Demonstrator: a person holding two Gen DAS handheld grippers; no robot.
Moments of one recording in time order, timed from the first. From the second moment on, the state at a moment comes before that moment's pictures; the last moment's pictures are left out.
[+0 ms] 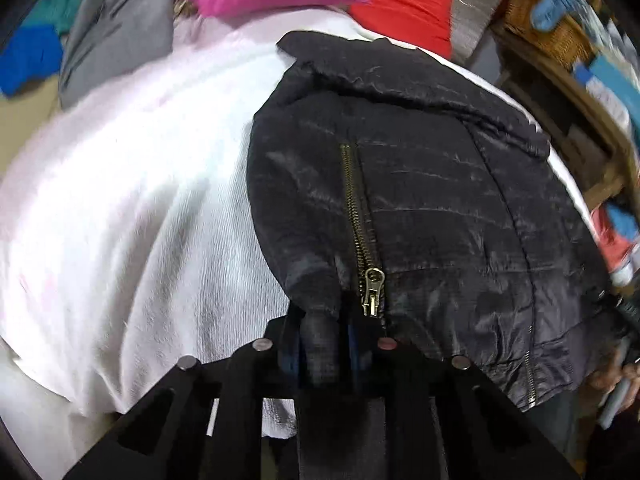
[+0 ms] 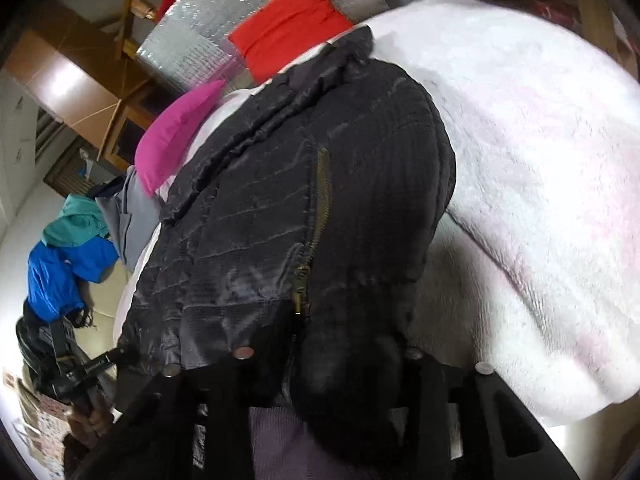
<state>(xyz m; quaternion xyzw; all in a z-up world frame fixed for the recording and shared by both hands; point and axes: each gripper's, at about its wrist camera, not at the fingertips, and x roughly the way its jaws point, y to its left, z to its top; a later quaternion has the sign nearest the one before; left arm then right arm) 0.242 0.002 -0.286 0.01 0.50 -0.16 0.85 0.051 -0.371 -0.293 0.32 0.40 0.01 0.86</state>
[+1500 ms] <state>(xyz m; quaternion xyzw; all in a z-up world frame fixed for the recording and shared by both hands) 0.685 -0.074 -0.266 -0.12 0.50 -0.14 0.84 0.485 -0.539 -0.250 0.53 0.29 -0.02 0.80</state>
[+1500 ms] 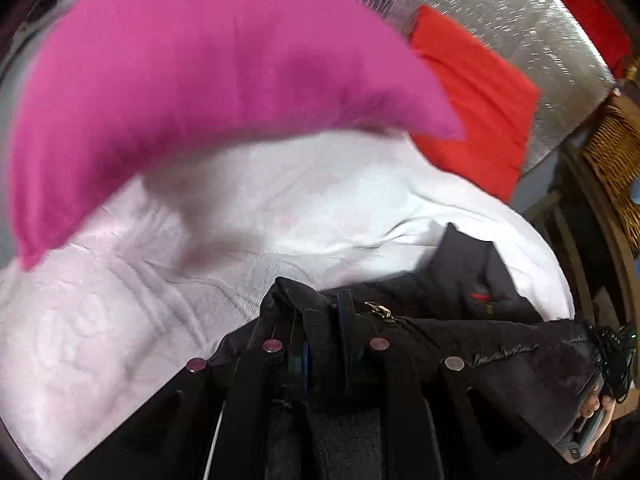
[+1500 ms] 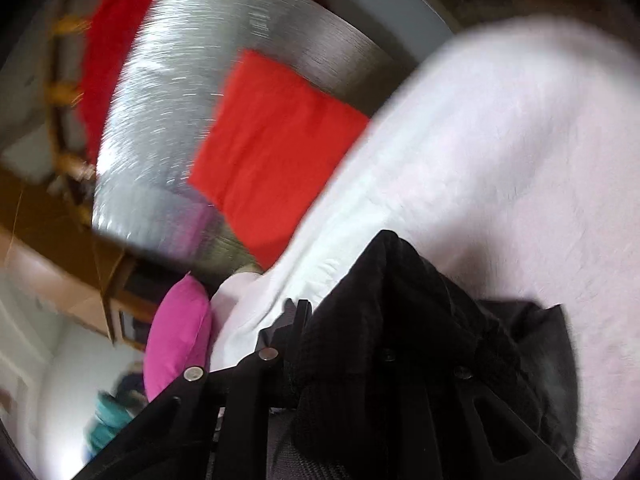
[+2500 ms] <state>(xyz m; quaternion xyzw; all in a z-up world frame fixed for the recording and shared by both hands) 0.618 -0.024 -0.284 -0.14 0.54 -0.13 0.82 0.348 -0.596 -0.260 0.50 0.33 -0.10 0.79</state>
